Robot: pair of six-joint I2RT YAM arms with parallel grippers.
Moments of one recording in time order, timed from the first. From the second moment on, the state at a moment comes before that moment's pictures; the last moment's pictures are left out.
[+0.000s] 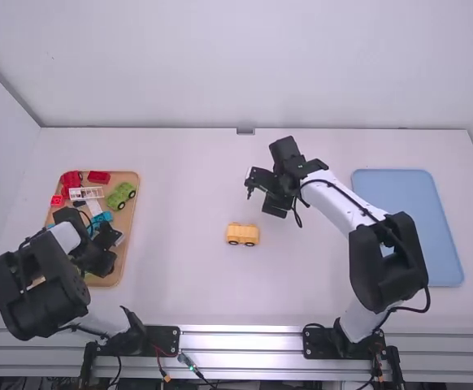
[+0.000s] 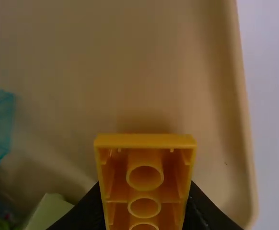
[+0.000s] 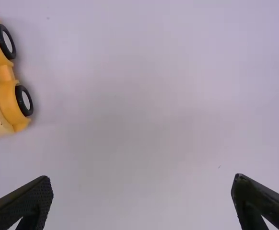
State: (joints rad) left arm 0.64 1.59 0.70 -0.64 -0.04 0.94; right arm 0.42 1.78 1.26 -0.64 -0.07 -0.94
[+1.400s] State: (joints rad) left arm 0.19 1.59 1.01 -0.36 0.95 0.76; right arm 0.38 1.78 1.26 -0.26 -0.68 -0.64
